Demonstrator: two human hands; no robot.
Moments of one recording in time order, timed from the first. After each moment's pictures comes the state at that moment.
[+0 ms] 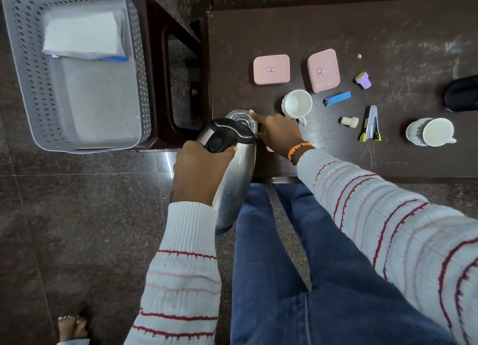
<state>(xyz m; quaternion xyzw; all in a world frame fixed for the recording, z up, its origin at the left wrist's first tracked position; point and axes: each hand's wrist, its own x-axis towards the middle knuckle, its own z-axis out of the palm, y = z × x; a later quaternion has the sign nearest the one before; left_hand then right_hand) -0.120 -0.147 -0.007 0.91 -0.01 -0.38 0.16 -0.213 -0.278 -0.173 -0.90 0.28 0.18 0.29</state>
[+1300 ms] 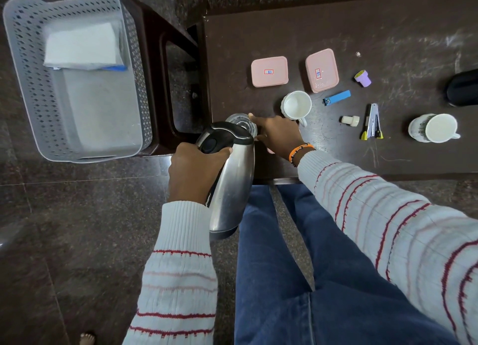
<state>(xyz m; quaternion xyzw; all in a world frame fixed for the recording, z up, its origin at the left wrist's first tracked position) -0.106 -0.147 -0.015 0.90 -0.02 -0.40 0.18 -0.212 -0.279 -0.169 -0.89 0.29 0.17 0.32</state>
